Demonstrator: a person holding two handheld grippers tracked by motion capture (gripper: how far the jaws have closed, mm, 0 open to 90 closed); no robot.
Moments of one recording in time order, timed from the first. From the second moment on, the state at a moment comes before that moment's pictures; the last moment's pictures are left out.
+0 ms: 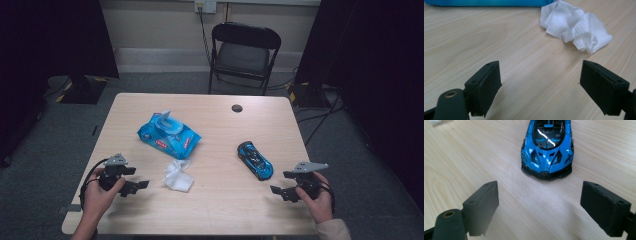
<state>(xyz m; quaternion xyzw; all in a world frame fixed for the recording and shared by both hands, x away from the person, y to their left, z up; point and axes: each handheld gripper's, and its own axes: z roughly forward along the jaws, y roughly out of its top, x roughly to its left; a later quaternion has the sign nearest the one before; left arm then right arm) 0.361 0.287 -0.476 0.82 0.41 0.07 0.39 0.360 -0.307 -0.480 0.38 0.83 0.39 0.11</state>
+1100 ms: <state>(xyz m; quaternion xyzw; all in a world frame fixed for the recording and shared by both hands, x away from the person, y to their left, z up) 0.345 0.307 -0.487 0.83 0.40 0.08 0.37 0.346 -0.316 -0.495 0.37 0.85 0.37 0.11</state>
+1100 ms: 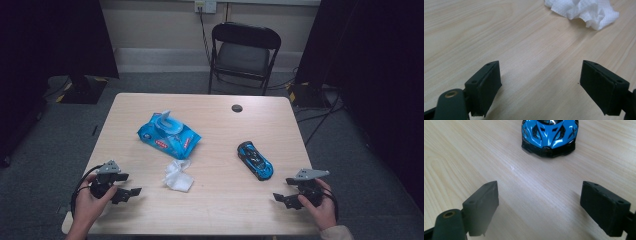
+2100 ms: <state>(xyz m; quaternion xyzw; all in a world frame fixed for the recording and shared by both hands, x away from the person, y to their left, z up) 0.335 0.317 -0.494 0.85 0.39 0.09 0.35 0.334 -0.324 -0.505 0.35 0.85 0.38 0.14</state>
